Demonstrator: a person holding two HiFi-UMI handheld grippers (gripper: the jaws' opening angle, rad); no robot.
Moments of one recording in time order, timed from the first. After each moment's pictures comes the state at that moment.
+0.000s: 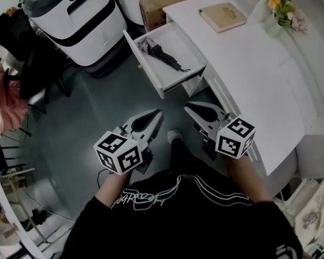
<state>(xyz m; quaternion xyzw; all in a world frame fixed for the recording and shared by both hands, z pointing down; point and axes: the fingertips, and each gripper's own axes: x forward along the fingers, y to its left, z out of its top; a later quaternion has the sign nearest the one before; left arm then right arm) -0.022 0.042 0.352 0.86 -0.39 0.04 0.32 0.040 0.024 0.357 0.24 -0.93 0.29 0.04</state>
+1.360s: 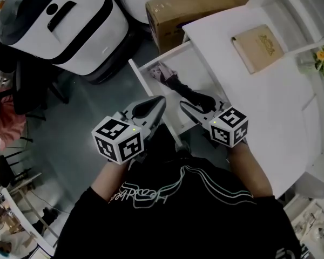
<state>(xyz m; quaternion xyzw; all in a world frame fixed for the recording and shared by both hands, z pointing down) -0.118 -0.295 0.407 0.85 -0.38 0.09 0.37 -0.064 -0.299 0.467 0.23 -0.91 0.29 0.16</state>
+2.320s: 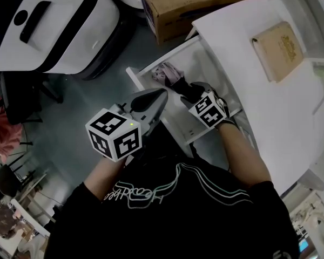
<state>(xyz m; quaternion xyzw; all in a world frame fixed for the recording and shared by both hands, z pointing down) -0.150 -0.392 0.482 0.84 -0.32 0.12 0.42 -0.086 -0.367 0.688 0.22 -0.84 0.22 0.45</state>
